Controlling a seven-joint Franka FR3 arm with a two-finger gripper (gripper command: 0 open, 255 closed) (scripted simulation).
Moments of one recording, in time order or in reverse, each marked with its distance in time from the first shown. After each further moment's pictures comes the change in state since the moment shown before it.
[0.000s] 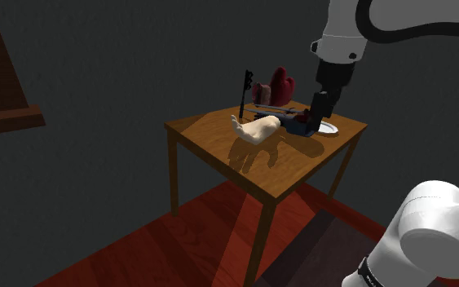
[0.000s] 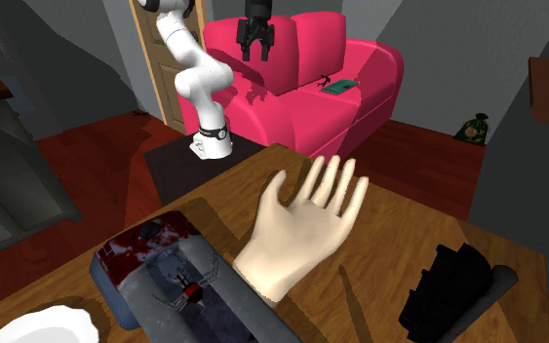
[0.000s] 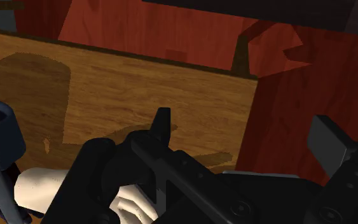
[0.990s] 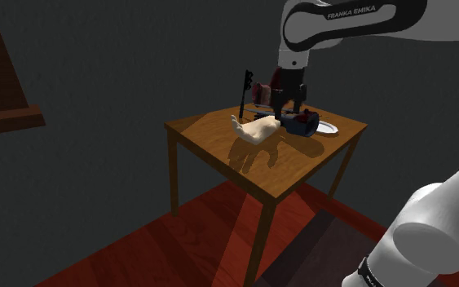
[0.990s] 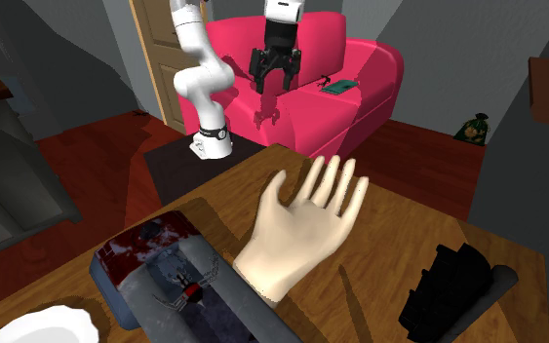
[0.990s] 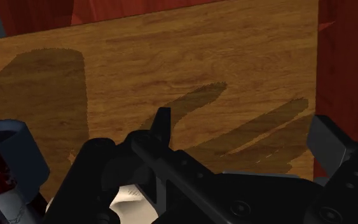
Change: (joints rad) arm -0.119 0.520 -0.091 0.293 -0.003 0.143 0.105
